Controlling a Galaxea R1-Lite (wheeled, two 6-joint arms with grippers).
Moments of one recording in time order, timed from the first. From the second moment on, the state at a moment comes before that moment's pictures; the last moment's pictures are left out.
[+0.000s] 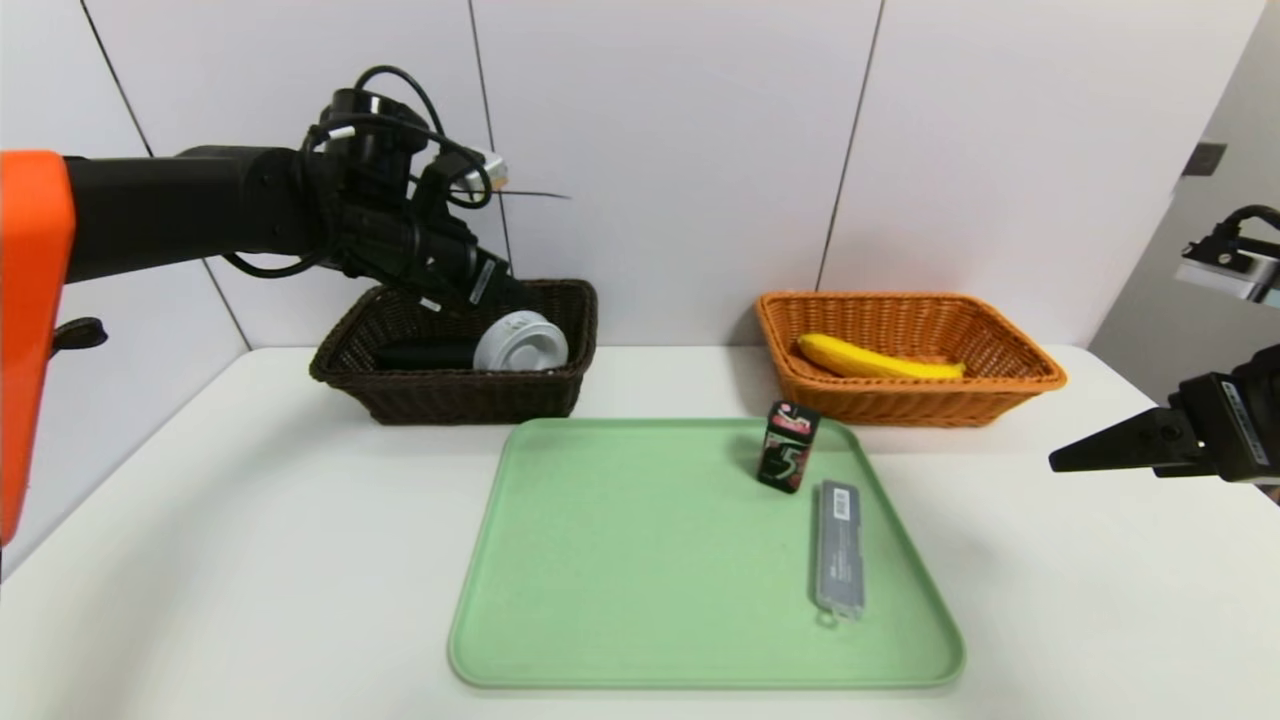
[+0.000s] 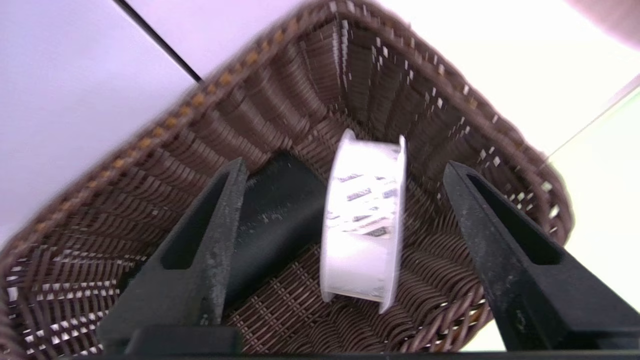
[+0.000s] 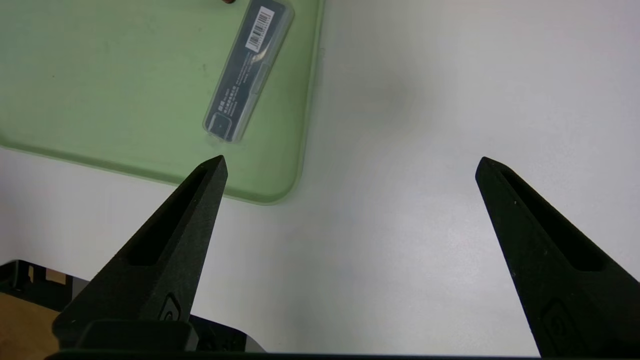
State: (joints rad) left arm -0.24 2.09 -1.94 0.35 -0.25 0.33; right arm 0.03 1.41 -1.29 0.83 0.26 0.01
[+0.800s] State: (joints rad) left arm -0.39 1.95 -1.95 0.33 -0.25 0.25; right arm 0.03 1.37 -1.29 0.75 0.26 0.00
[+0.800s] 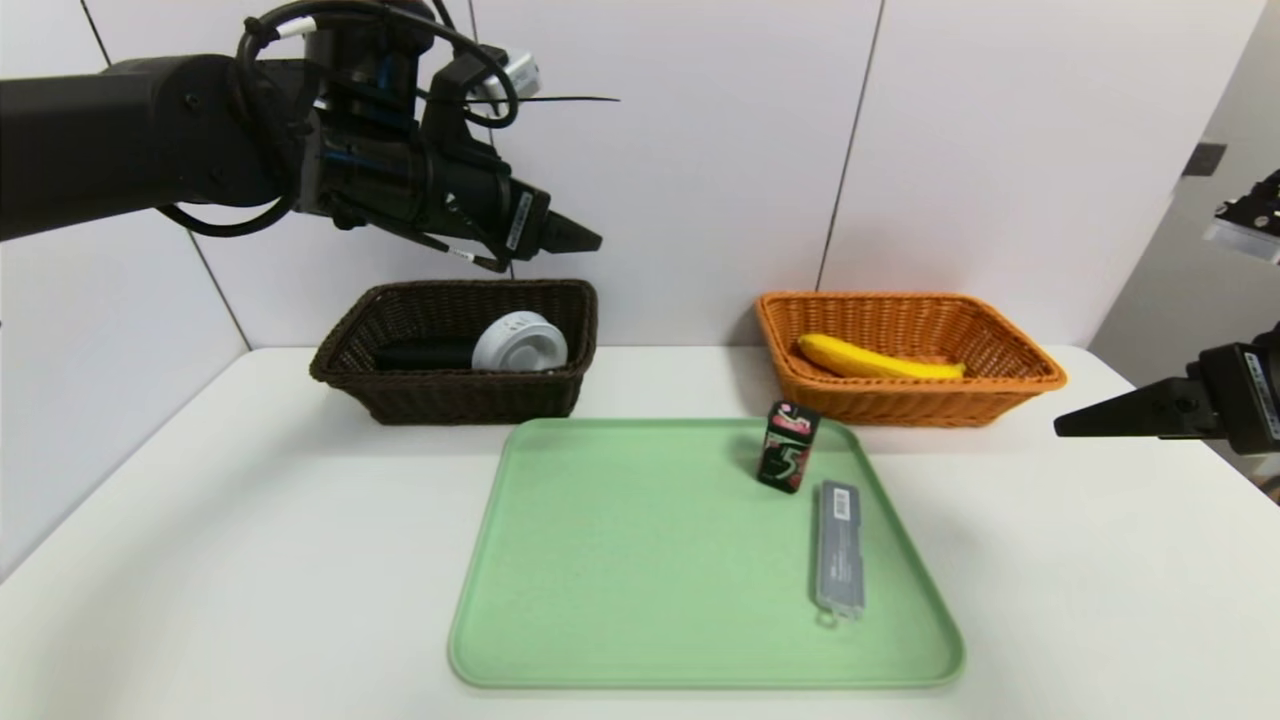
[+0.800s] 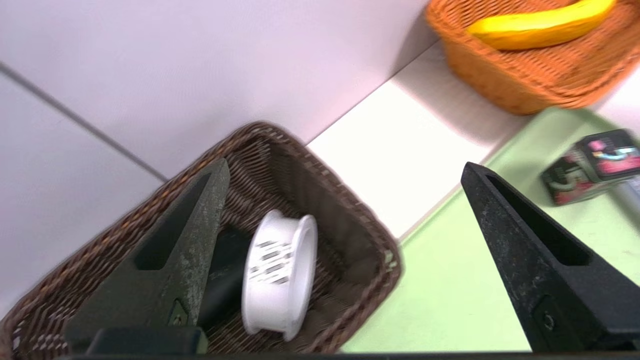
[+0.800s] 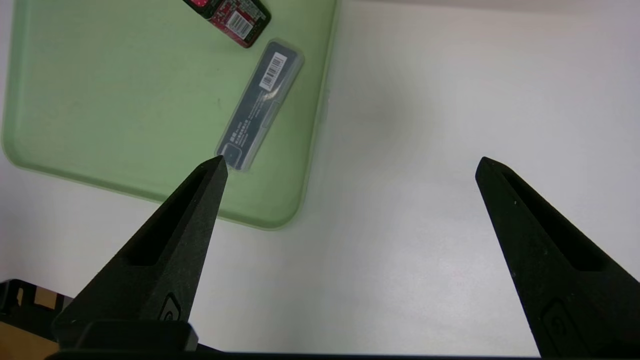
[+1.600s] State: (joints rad) left arm -0.56 1.93 -1.92 0.32 -0.25 0.18; right arm 0.04 1.31 -1.29 0.71 0.26 -0.03
